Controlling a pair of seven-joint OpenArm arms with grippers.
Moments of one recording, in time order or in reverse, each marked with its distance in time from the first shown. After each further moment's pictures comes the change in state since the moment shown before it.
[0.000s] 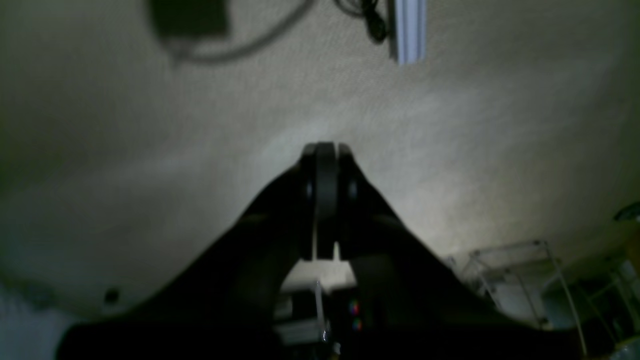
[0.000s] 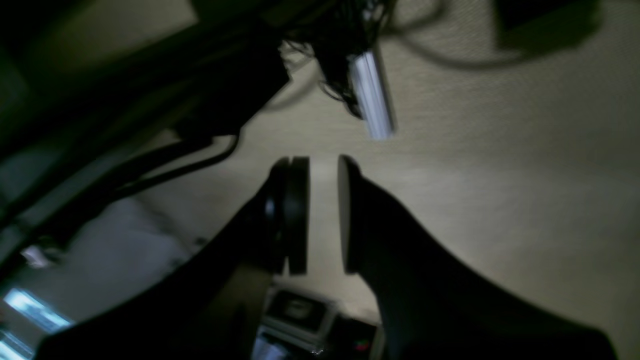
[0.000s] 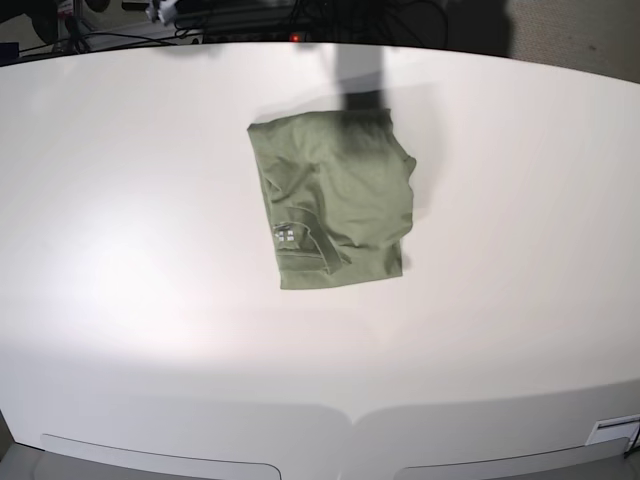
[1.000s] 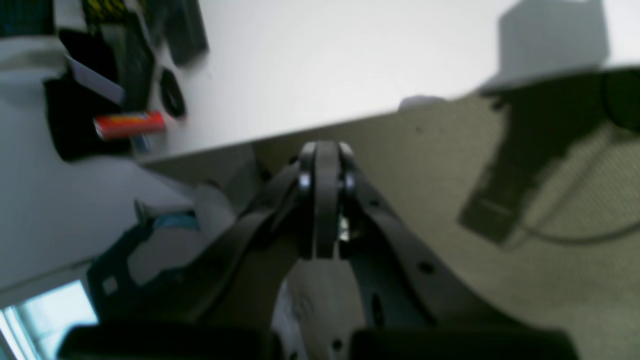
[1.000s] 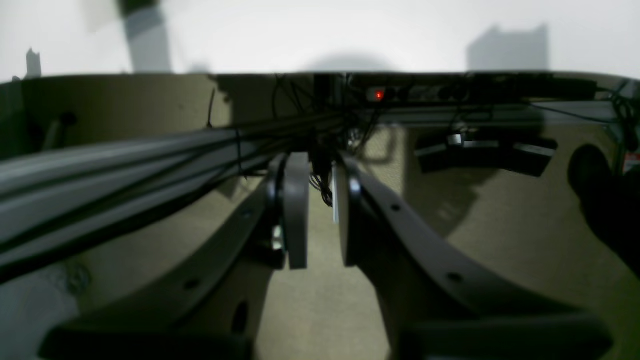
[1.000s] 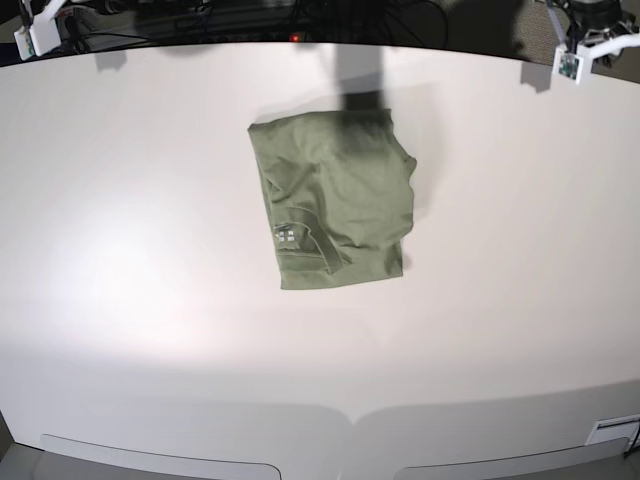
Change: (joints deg) left arm 25.4 -14.5 0.3 88.1 40.2 37.1 43.1; right arm -29.1 -5.4 40.8 80.4 39.0 0.6 -37.5
